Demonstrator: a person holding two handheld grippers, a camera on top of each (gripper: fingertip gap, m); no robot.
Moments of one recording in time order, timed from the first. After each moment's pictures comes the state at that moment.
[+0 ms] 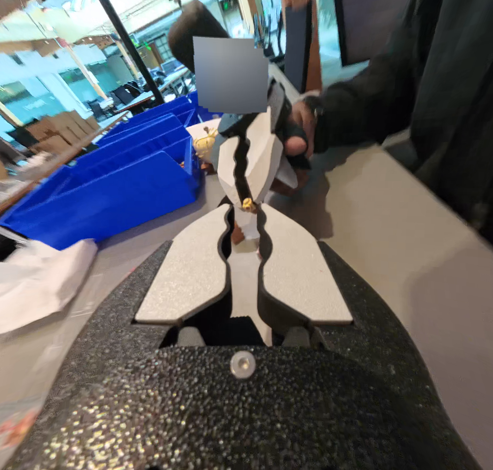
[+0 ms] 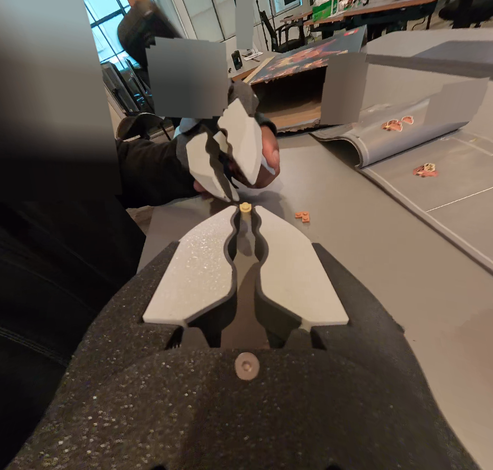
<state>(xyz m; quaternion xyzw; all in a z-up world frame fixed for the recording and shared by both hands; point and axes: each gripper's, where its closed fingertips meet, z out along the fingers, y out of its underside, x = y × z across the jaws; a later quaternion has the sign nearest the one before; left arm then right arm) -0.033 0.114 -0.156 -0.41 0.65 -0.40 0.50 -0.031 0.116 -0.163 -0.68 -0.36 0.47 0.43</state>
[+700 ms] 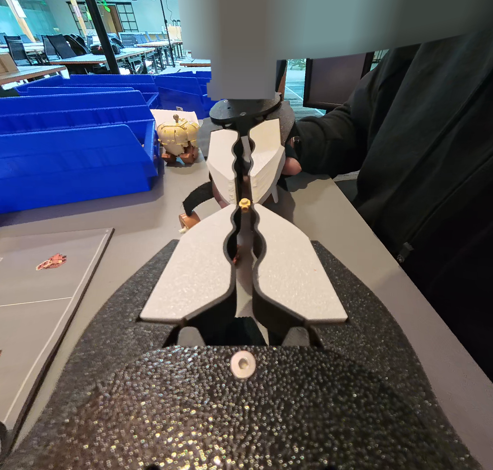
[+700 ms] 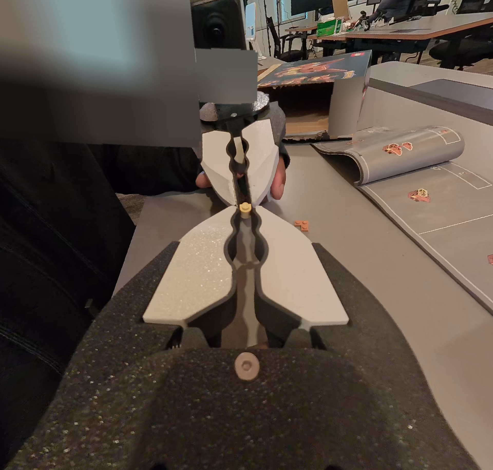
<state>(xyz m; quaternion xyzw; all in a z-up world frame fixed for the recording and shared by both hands) -0.031 0.104 -0.160 -0.46 0.60 -0.51 0.40 -0.036 0.108 -0.160 -0.65 -0.40 0.43 0.47</state>
